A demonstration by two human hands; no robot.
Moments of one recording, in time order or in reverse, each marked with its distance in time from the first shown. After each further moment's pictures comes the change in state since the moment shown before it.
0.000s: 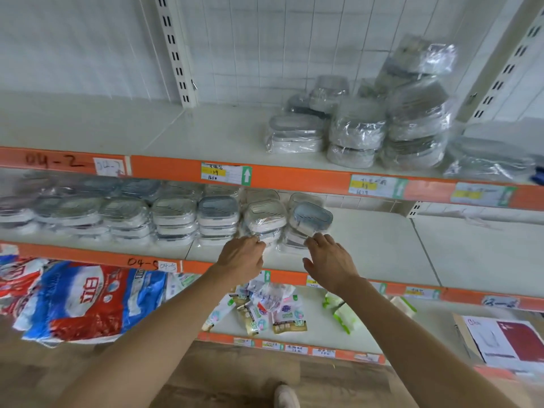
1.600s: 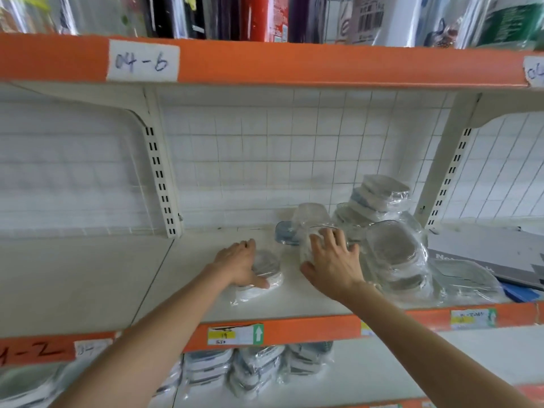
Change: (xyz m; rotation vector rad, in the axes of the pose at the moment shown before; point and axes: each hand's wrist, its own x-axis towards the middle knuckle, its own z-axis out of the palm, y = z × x) left_hand 0.177 -0.103 -0.193 -0.101 -0.100 -0.024; right_hand 0.137 -0.004 -0.209 -0.149 0.325 0.303
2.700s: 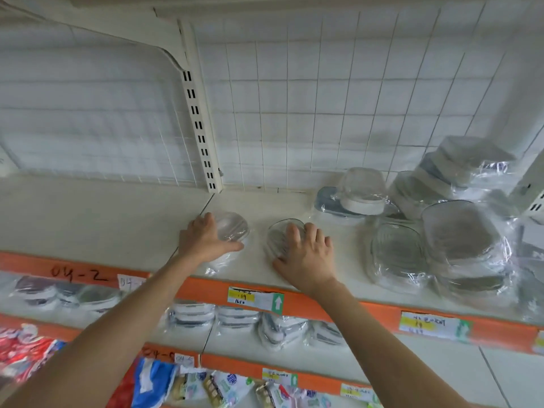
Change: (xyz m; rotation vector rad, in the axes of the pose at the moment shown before) left_hand -0.051 -0.088 0.031 -0.158 0.212 -0.605; right_hand 0.010 -0.085 0.078 0.252 -0.095 -0.135
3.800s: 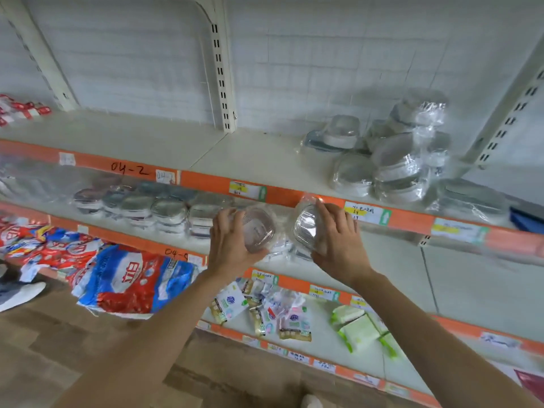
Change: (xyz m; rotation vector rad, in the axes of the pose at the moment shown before) left_hand -0.283 0.043 0.064 -0.233 0.333 0.173; right_hand -0.217 0.094 -0.057 0.196 0.127 -0.332
